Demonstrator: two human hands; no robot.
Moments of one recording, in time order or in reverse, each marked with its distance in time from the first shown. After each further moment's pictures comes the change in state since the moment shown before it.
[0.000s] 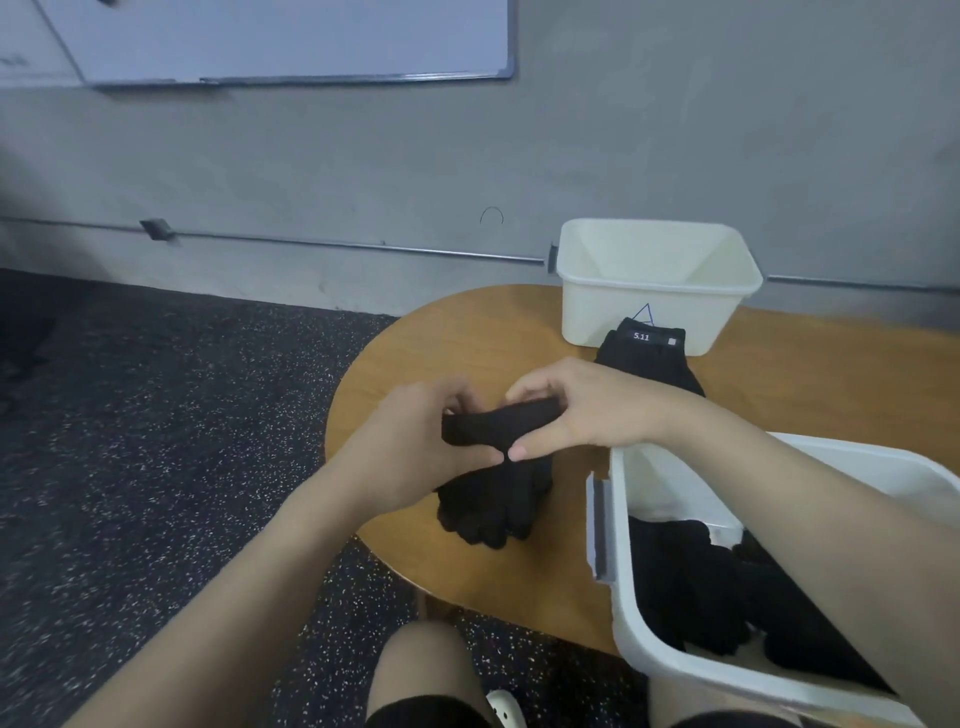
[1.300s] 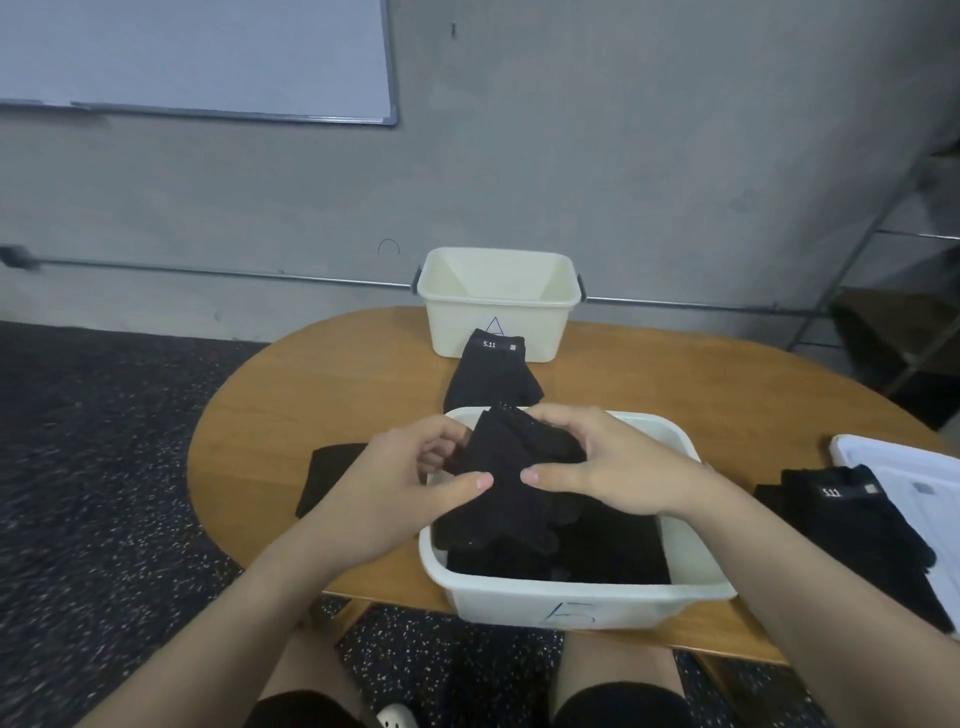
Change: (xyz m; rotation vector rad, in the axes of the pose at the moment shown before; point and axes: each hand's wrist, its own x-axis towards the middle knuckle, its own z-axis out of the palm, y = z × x) left_hand -0.042 0.112 0.095 -0.235 -0.109 0.142; right_hand -0.194 0.059 -0.006 0.227 0.312 -0.028
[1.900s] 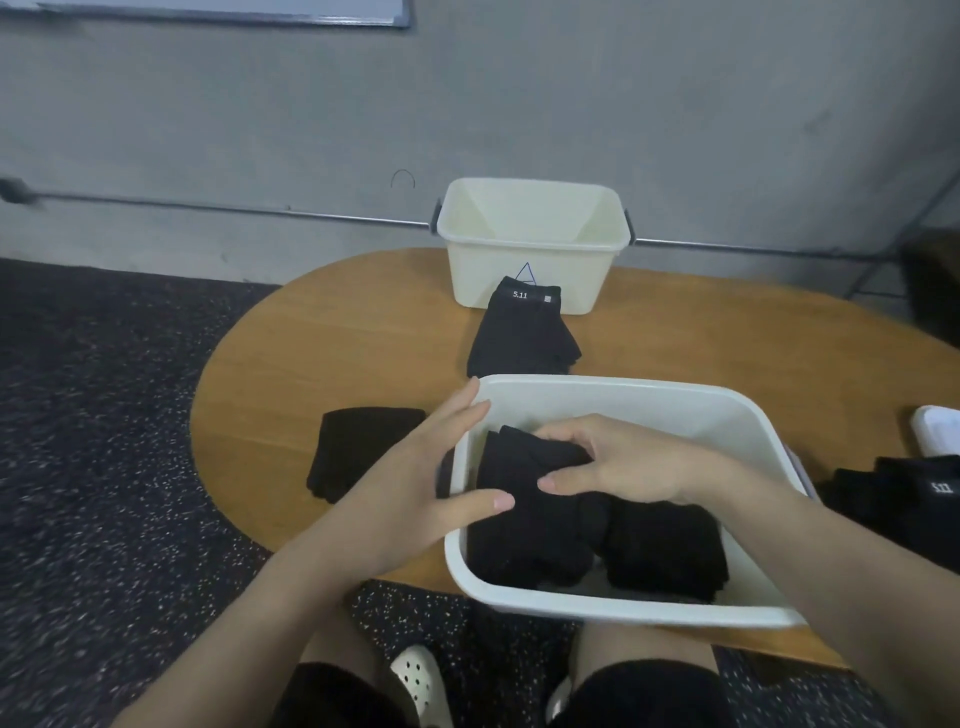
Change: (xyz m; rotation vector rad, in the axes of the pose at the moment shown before) left_hand 0.012 -0.050 0.010 0.036 -0.121 -0.078; right_hand 0.052 0.068 0.014 -0.152 -0.268 0.242
